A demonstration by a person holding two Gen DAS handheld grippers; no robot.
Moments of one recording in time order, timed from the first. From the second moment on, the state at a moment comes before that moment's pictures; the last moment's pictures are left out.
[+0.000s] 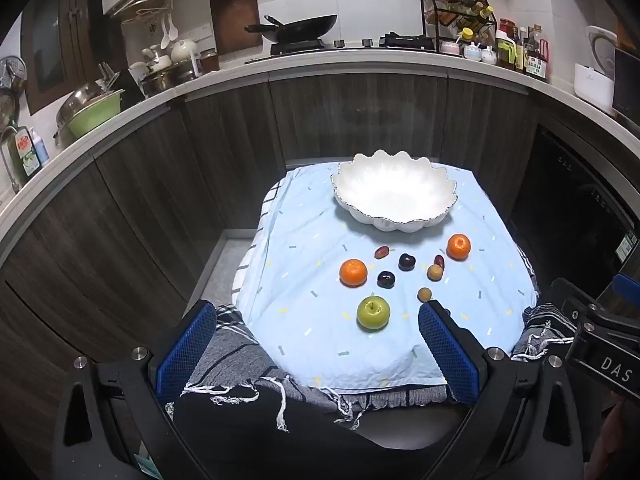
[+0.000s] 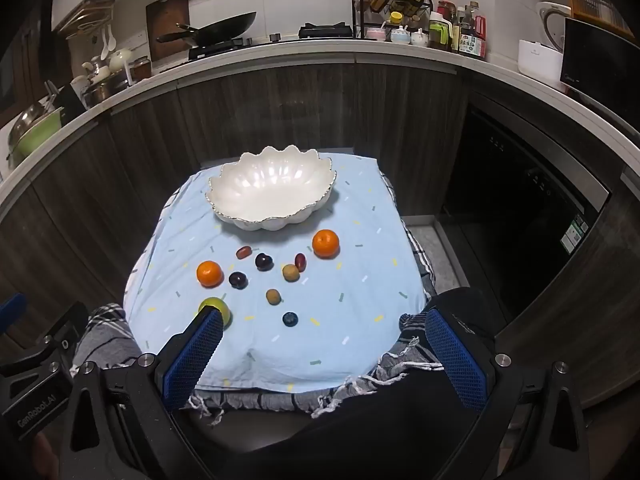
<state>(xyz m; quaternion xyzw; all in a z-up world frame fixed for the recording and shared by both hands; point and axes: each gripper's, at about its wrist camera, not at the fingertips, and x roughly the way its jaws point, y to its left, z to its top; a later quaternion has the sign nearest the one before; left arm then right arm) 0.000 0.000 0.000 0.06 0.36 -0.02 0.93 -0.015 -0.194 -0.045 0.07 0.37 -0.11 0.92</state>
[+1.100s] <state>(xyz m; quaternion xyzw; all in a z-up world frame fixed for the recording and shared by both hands) 0.002 0.004 -0.001 0.06 0.37 -0.03 0.93 -0.013 -0.194 -0.045 0.07 0.37 -0.11 0.92</state>
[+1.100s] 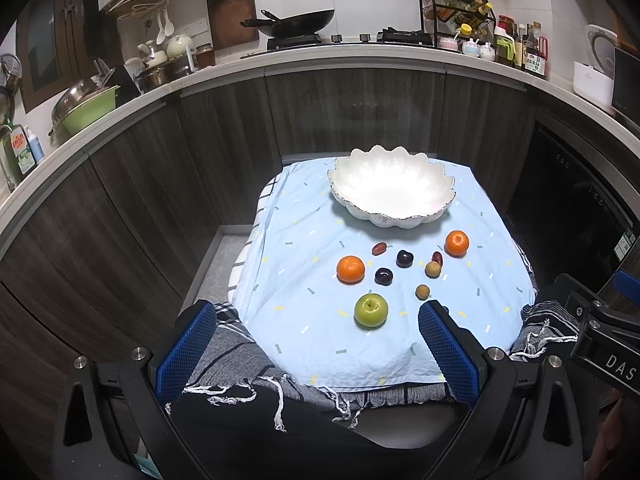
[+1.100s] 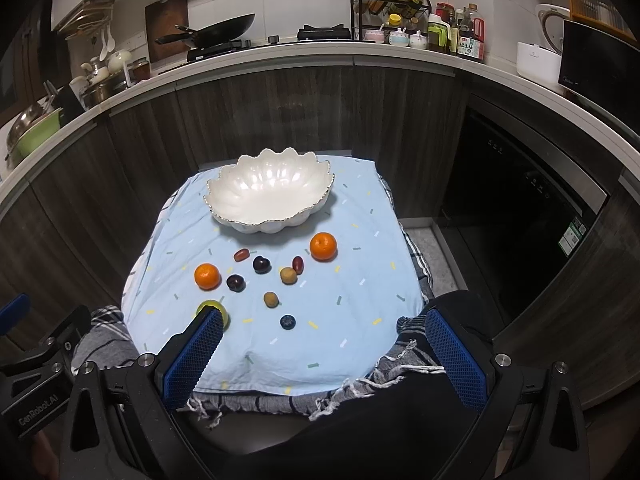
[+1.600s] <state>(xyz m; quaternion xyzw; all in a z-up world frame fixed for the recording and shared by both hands) 0.004 0.004 0.000 0.06 0.37 -0.03 0.93 -0.012 -0.197 -0.043 0.07 0.37 -0.12 0.92</state>
